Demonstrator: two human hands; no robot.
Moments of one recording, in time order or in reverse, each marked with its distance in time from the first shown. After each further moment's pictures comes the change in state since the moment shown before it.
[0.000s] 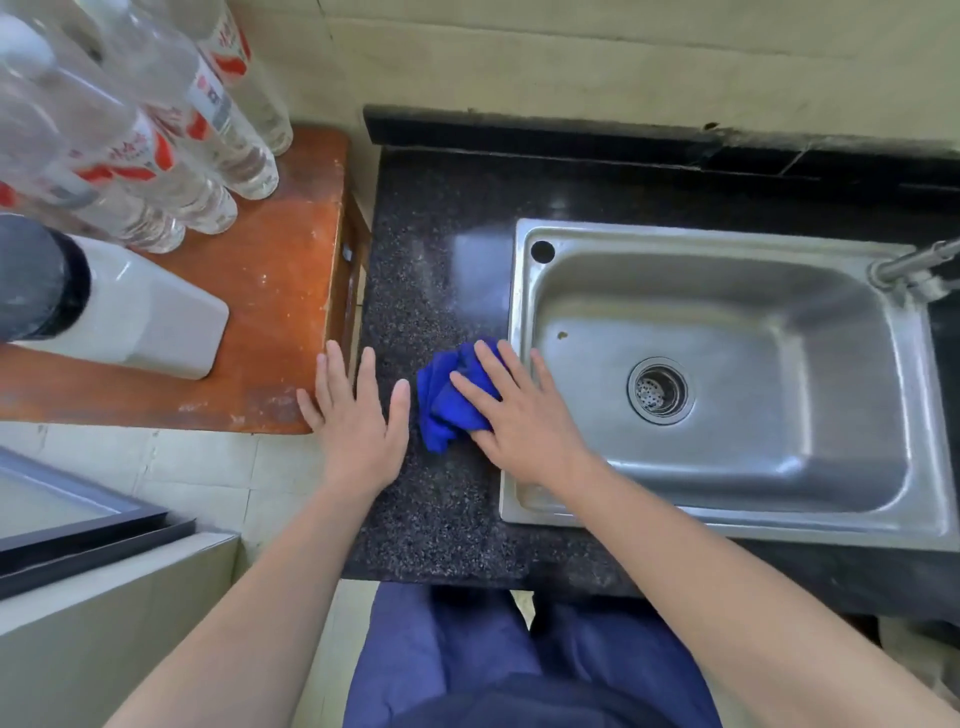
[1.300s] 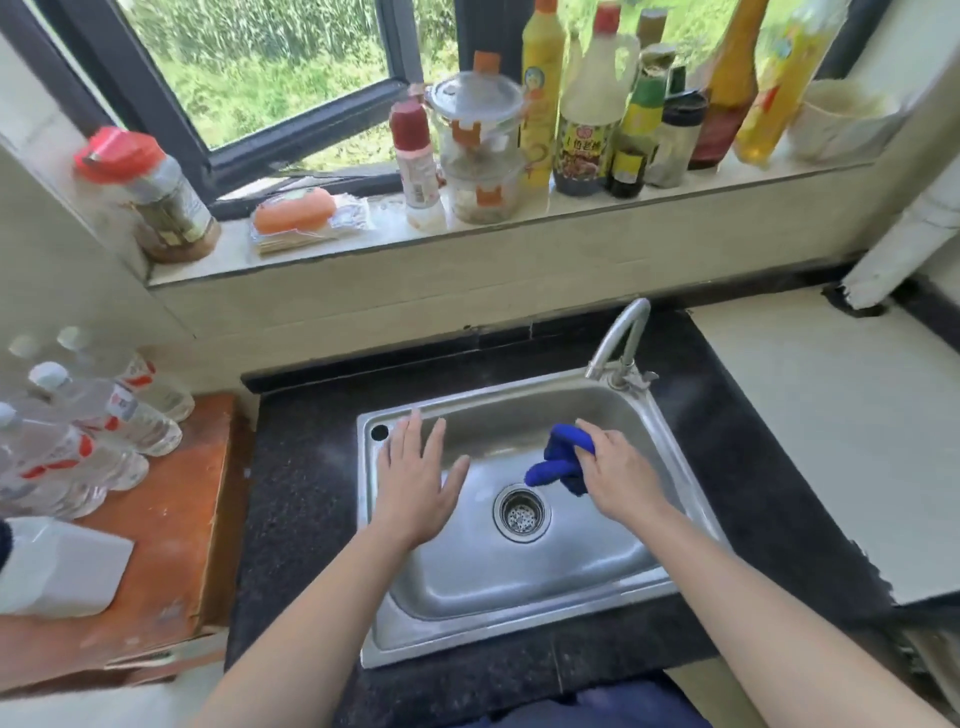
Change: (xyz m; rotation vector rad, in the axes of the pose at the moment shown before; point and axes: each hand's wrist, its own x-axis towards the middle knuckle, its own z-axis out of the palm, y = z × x) left_hand -0.037 0.290 -0.032 0.186 -0.078 0.536; right_hand -0.210 0.241 -0.103 0.586 0.303 0.742
